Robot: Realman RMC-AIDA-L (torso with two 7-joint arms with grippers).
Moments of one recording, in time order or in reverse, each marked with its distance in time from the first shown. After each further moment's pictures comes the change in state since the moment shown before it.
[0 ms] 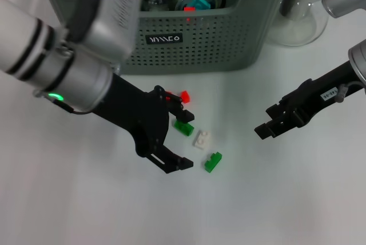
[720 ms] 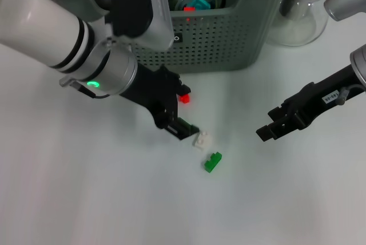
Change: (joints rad) left arm -0.035 -0.001 0.153 -0.078 0.115 -0.325 -0.195; right arm -0.011 0.000 0.006 0.011 -0.003 0.009 0.006
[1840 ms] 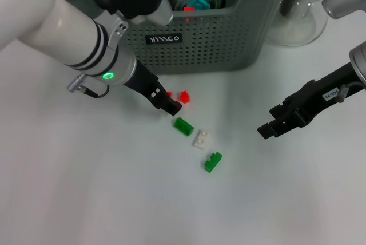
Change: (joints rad) left arm -0.049 0.000 0.105 -0.109 0.222 -0.231 -0.526; right arm 0.013 -0.002 0.000 0.004 -0.019 0.006 0.003
